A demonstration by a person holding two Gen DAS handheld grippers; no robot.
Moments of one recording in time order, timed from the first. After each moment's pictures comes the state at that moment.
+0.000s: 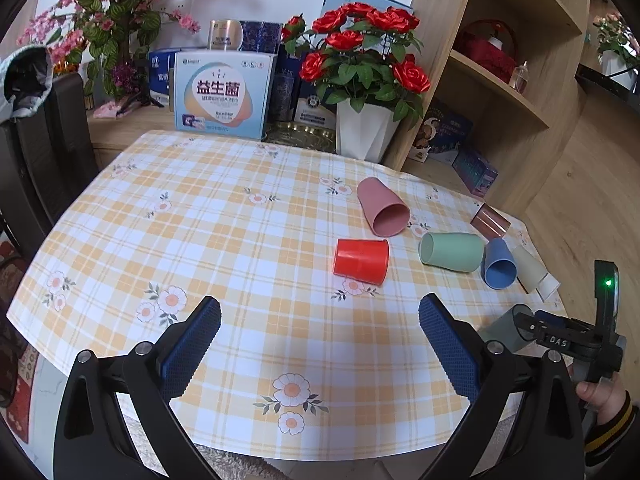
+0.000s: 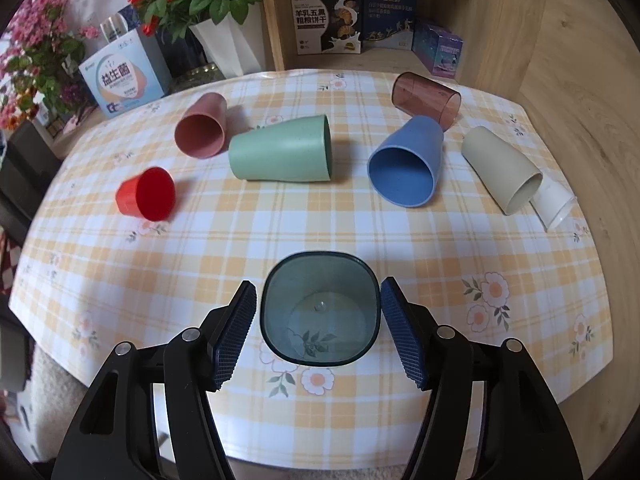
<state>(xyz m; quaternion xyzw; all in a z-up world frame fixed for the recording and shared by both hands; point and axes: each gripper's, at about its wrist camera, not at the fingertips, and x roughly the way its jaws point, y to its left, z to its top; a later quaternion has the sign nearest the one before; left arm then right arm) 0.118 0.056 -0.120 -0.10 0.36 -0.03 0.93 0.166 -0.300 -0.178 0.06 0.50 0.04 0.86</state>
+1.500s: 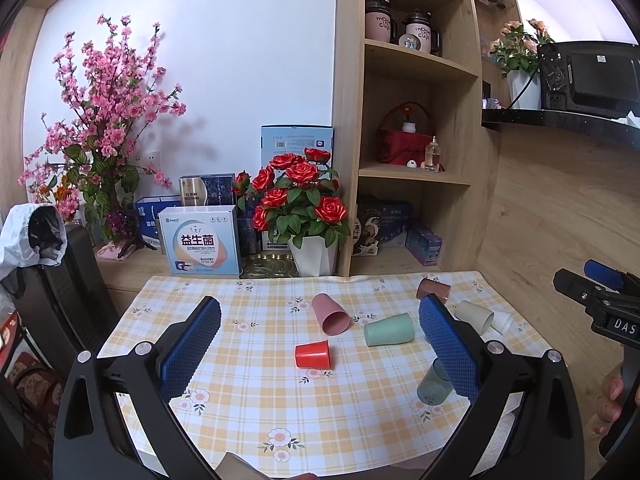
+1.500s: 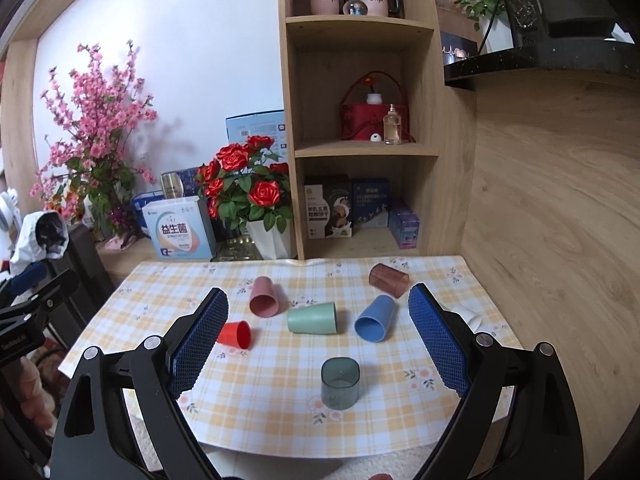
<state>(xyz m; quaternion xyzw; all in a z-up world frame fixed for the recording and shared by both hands) 0.002 -0.011 0.044 0.00 0.18 -0.07 0.98 -0.013 -0.280 0.052 0.04 0.23 0.00 0.97</state>
